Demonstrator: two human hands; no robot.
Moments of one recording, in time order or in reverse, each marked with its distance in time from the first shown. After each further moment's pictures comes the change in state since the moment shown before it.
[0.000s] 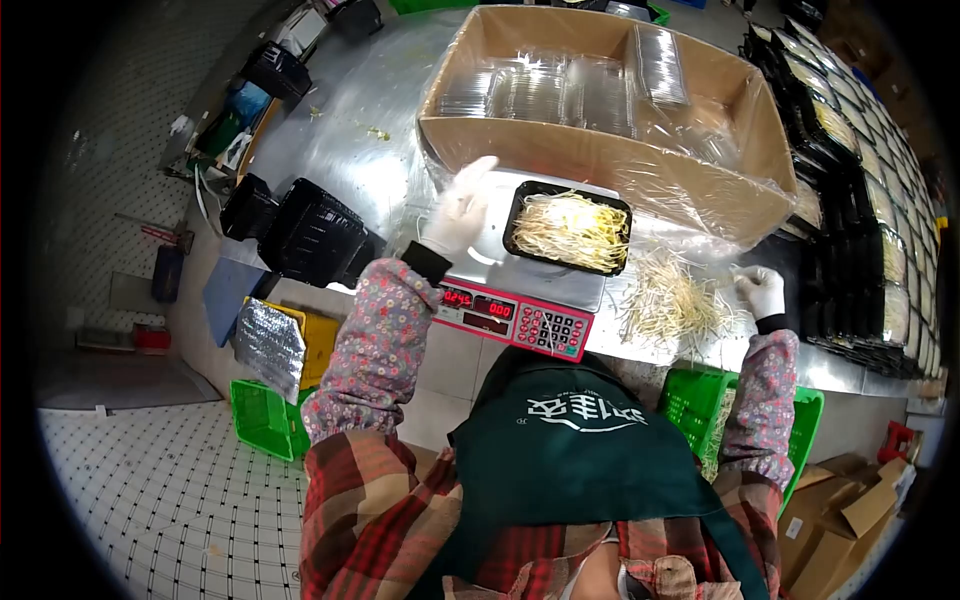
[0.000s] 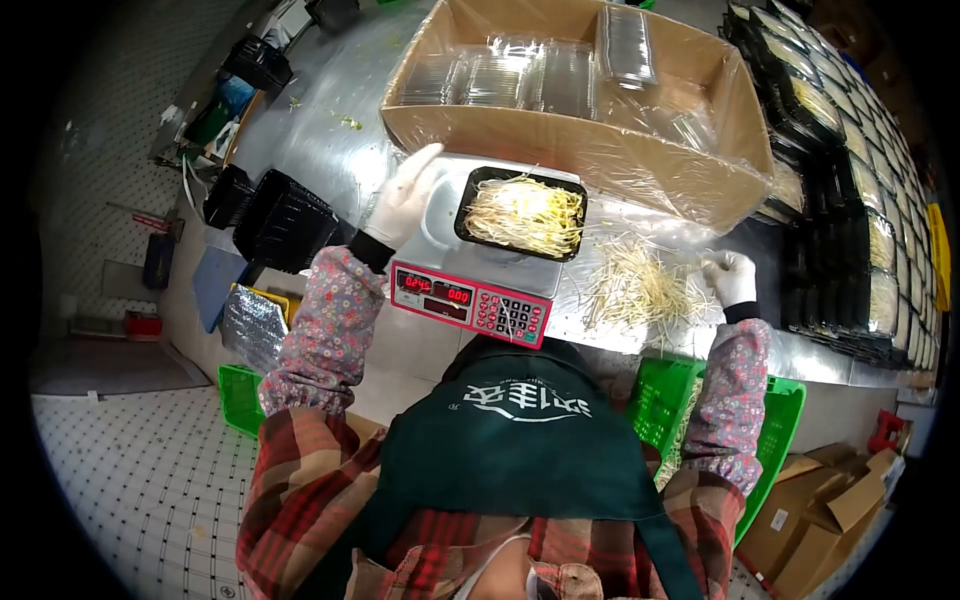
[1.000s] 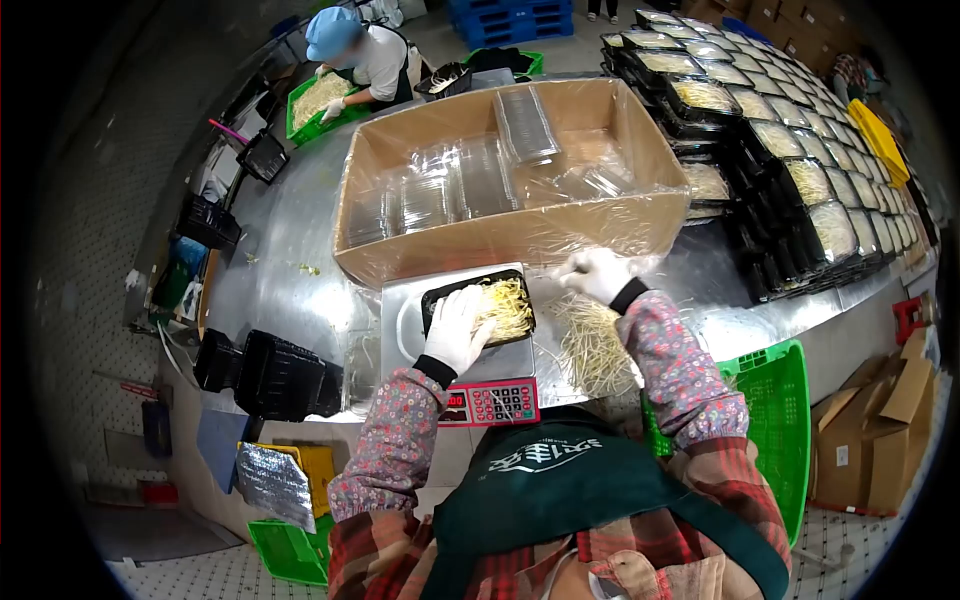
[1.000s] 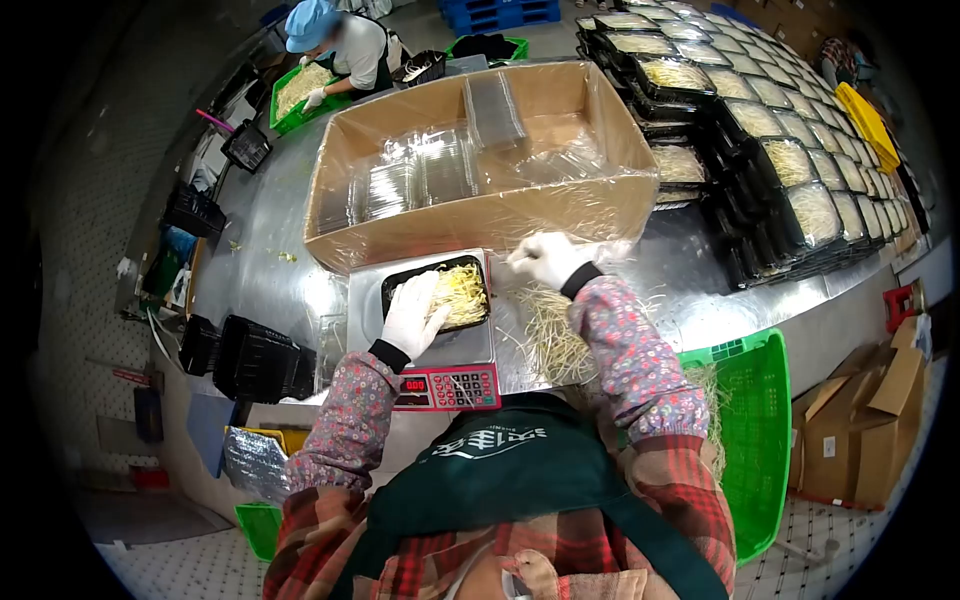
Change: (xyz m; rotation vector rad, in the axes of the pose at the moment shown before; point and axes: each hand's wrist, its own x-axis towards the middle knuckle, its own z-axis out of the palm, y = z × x) left_hand -0.005 0.014 0.093 0.488 -0.358 0.305; right_hand 0.026 -0.140 0.081 0.032 -0.202 -0.316
